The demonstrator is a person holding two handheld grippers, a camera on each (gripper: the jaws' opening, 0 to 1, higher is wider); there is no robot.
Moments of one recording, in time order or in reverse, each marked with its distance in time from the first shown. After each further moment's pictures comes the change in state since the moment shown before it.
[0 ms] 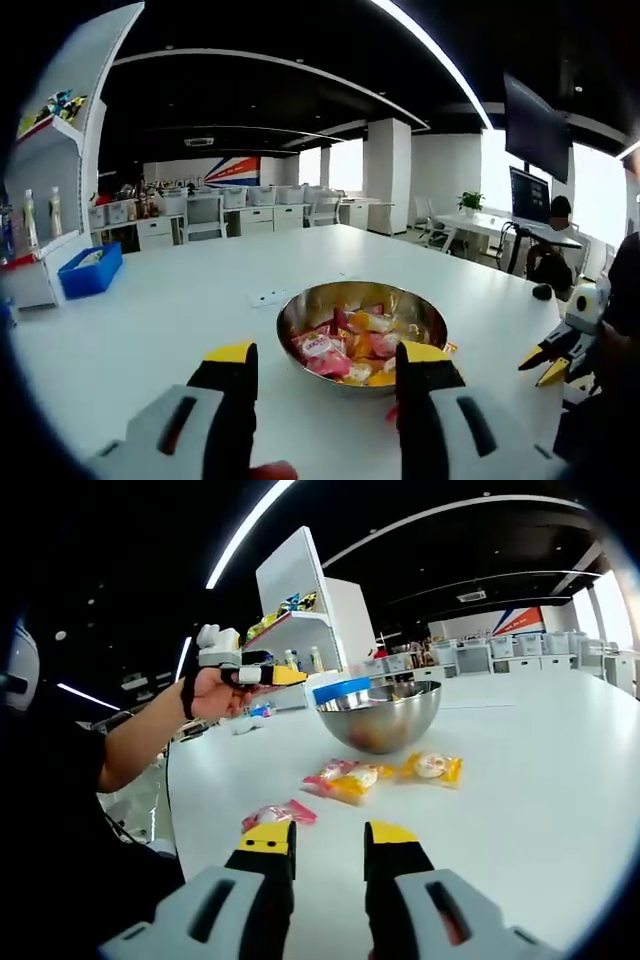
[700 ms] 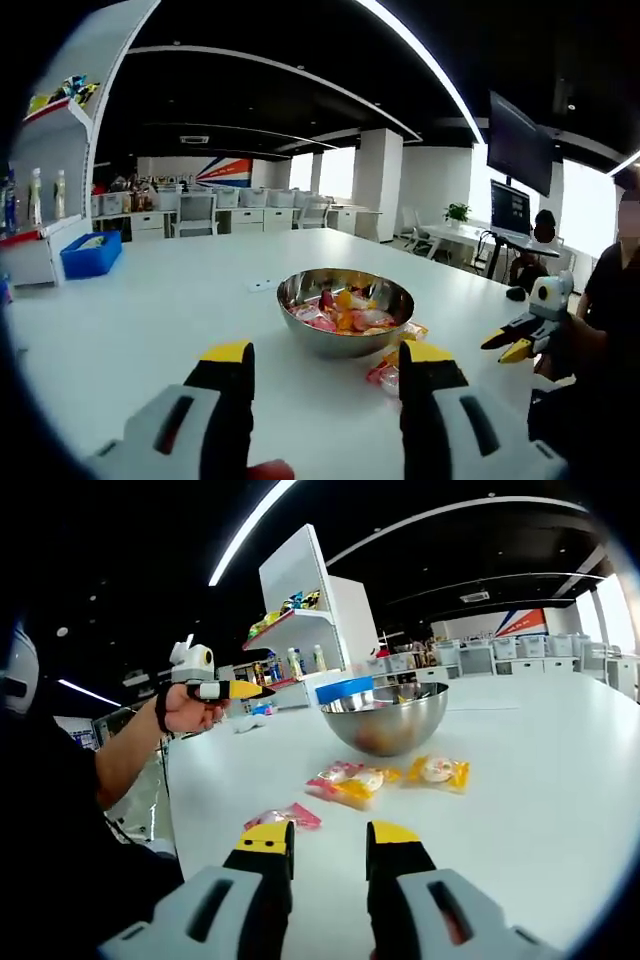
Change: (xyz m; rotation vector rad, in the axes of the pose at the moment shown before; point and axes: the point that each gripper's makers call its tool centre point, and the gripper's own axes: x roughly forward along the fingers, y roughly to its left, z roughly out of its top) left arm -0.073 -0.011 -0.024 -0.050 -0.039 -0.074; right arm 0.005 0.004 0.003 -0.013 0.007 -0.001
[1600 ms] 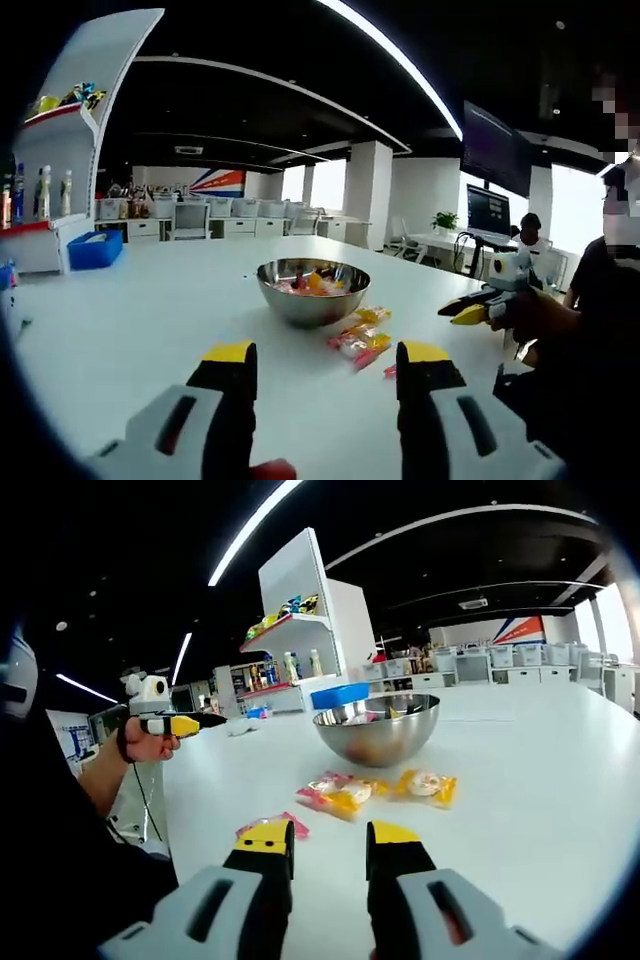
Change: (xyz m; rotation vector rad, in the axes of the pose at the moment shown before) left arm -0.066 -0.050 -0.034 0.018 -0.048 -0.017; right arm -0.004 -0.012 0.016 -0.027 -0.016 -0.018
